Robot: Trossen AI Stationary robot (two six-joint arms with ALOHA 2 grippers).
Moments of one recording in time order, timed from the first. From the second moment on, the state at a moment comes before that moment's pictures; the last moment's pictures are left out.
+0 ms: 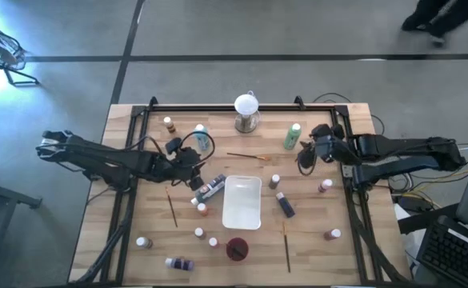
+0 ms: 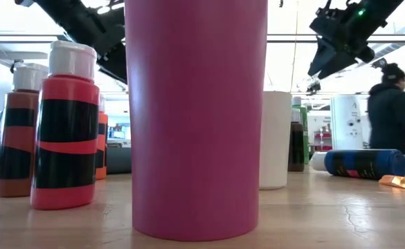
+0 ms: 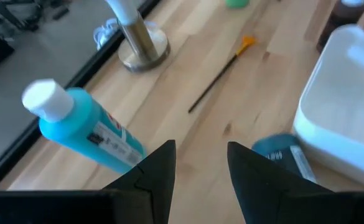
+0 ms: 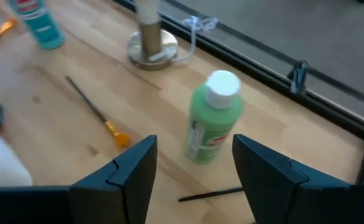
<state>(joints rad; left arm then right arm) -0.15 1.15 0.79 -0.42 -0.64 -0.35 -0.05 0.89 0.80 -0.82 0.62 0.67</state>
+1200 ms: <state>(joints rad) -0.01 1.15 0.84 -0.17 -0.49 0.02 -0.30 1.10 0.95 -0.43 0.02 -0.13</state>
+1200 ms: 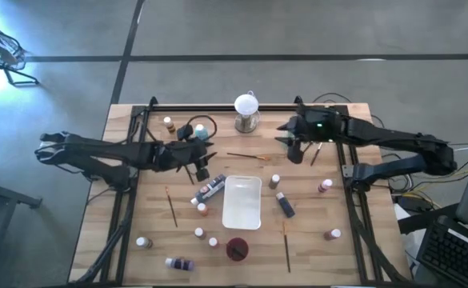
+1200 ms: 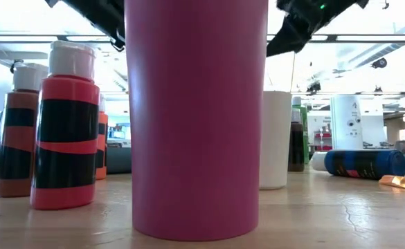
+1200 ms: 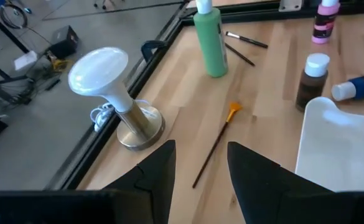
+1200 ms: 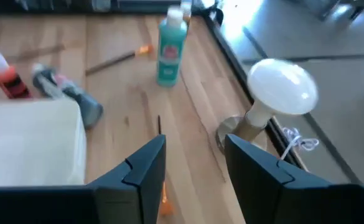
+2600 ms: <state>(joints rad) 0.12 1.15 0.83 -0.20 -0.39 -0.02 -0.39 1.66 1.40 -0.96 0.02 -0.20</state>
